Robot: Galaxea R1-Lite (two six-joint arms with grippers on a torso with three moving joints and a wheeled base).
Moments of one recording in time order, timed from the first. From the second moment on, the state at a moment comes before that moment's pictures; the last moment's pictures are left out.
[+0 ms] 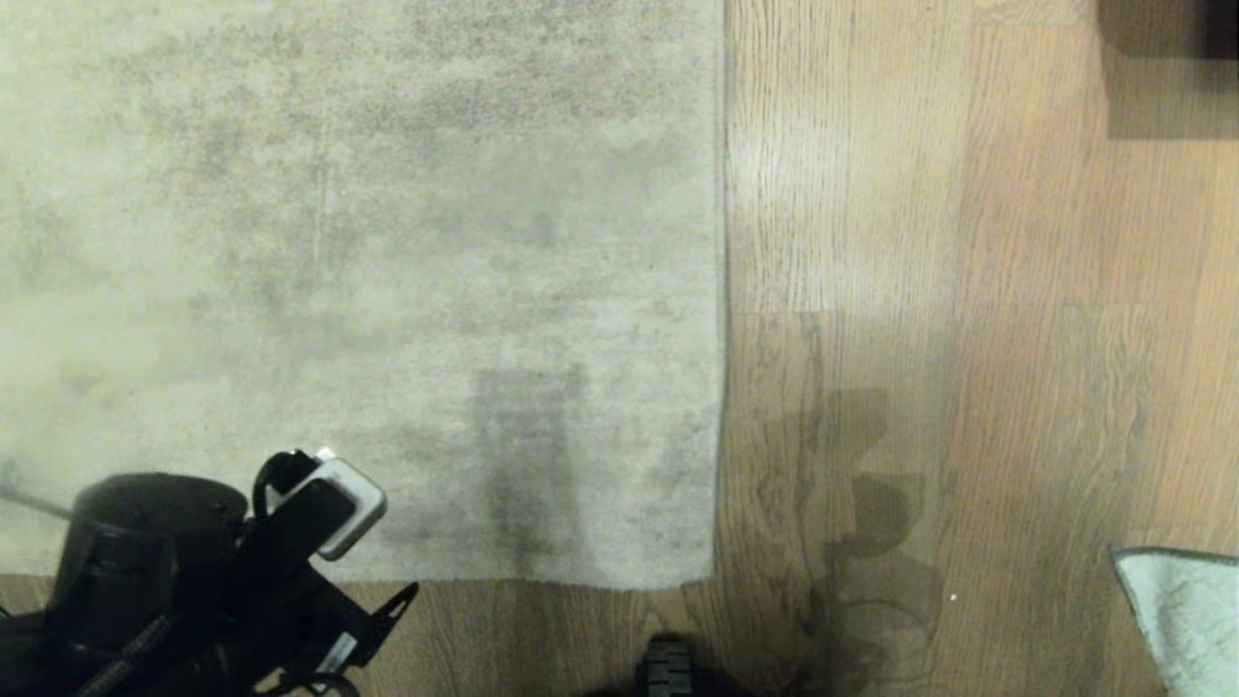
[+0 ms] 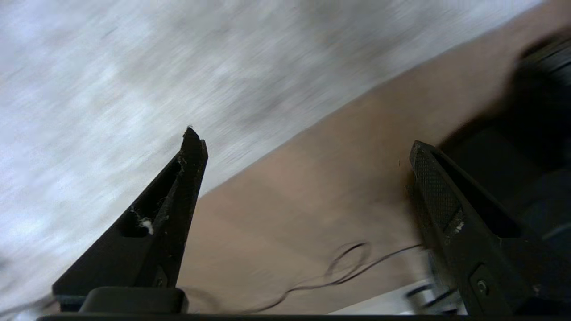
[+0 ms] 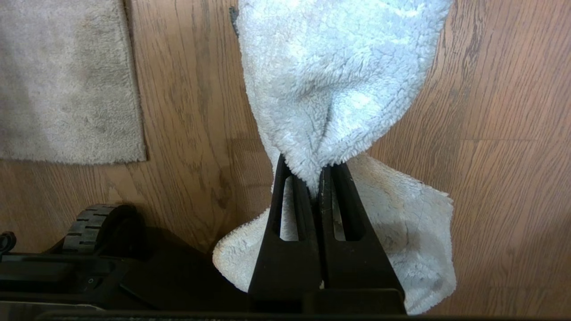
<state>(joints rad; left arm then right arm) -0.57 1.34 -0.34 -0.34 0.36 0.28 0.01 0.00 0.00 0.00 0.01 -0.03</state>
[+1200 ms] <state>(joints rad) -0.79 1.71 -0.52 -0.35 0.48 -0.03 0.01 0.00 0.00 0.00 0.01 -0.03</state>
